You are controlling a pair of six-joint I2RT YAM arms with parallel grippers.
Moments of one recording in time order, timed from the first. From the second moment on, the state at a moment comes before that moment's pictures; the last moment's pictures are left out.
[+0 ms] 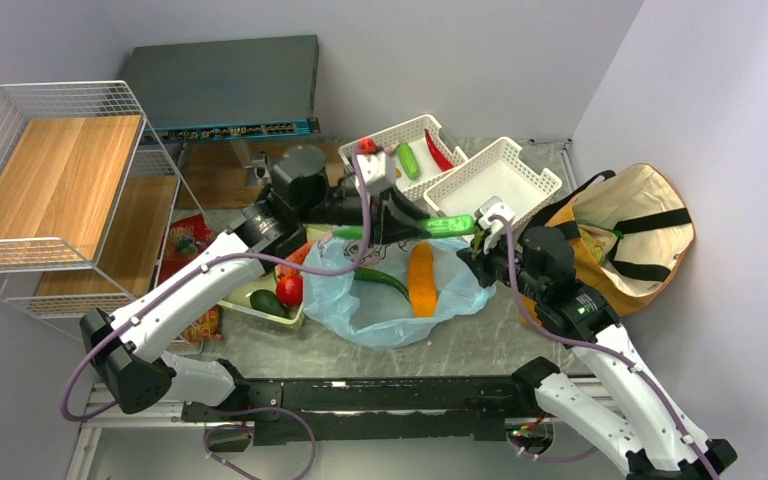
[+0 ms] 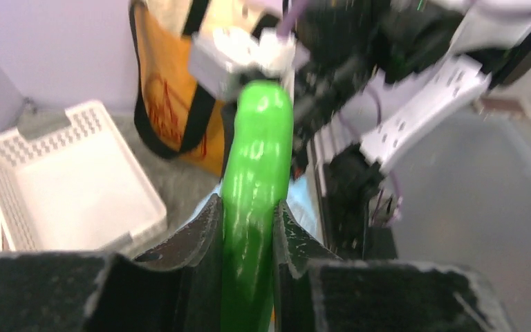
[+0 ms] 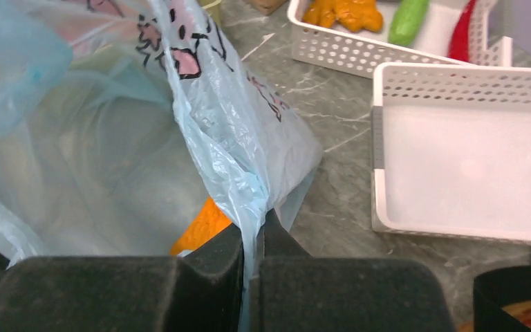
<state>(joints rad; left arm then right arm) -0.80 1.33 1.36 -0.10 0.77 0.04 0.51 0.73 0.82 -0.50 -0.22 -0.14</state>
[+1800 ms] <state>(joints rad) -0.62 1.95 1.32 -0.13 0.32 -0.77 0.55 0.82 0.76 -0.67 -0.29 -0.36</state>
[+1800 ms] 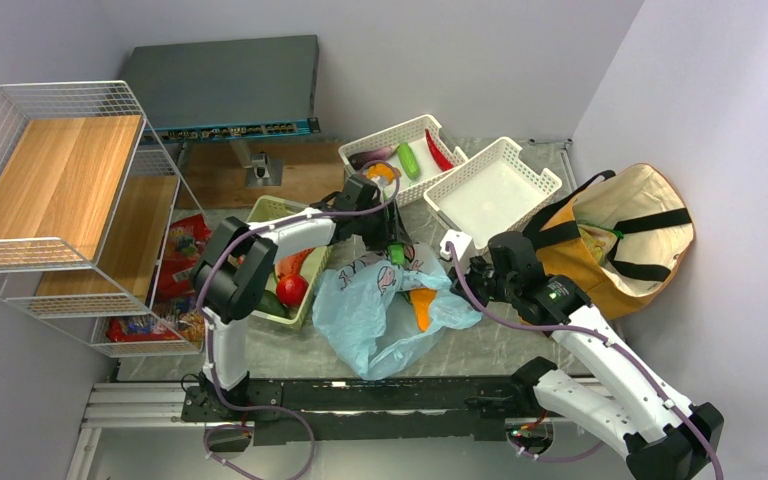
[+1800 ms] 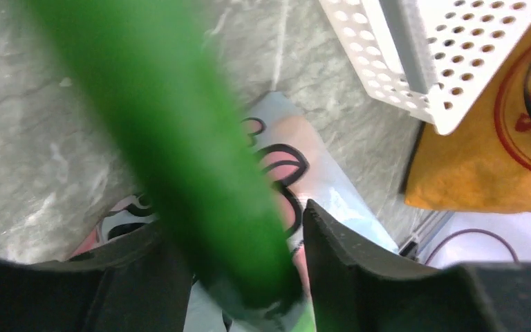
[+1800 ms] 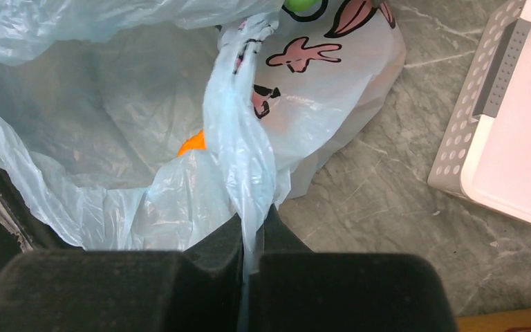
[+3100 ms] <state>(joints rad) -0.55 2.28 2.08 -0.14 0.16 0.43 0.54 0.84 0.76 -0.65 -0.27 -0.34</state>
